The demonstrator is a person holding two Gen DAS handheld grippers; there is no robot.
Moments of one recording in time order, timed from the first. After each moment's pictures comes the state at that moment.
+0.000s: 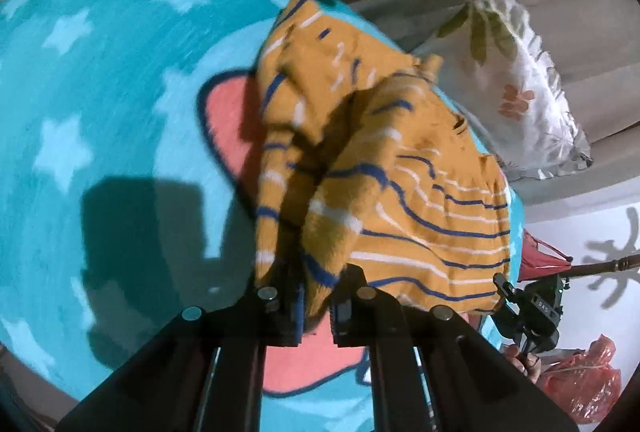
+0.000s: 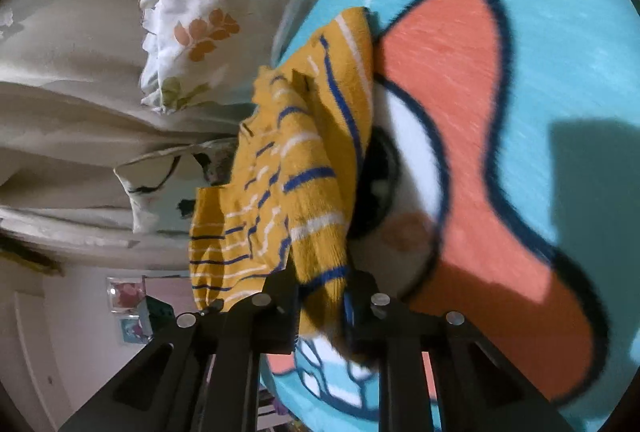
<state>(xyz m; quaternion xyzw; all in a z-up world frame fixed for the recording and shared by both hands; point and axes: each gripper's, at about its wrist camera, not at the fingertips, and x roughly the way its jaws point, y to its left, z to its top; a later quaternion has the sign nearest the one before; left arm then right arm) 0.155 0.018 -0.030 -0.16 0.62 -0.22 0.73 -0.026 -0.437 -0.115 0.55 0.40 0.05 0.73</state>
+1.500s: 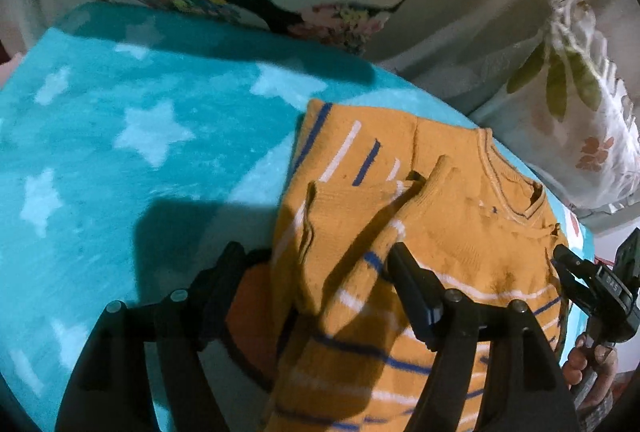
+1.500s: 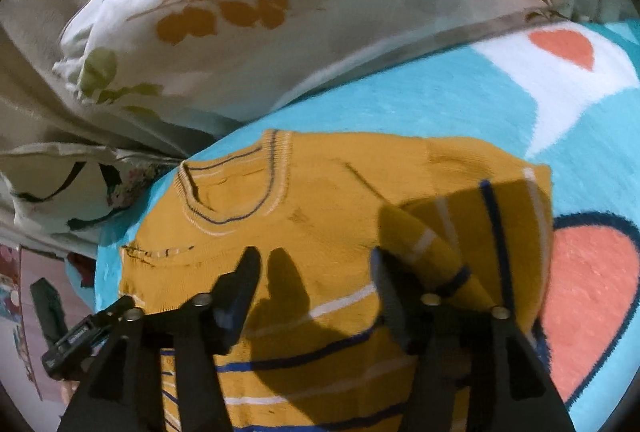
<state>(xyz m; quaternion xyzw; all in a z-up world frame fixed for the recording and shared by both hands) 0.265 -0.031 -0.051 -0.05 0.57 -0.17 0.81 0.155 -0.402 -0.089 0.33 0.46 -0.07 0.82</state>
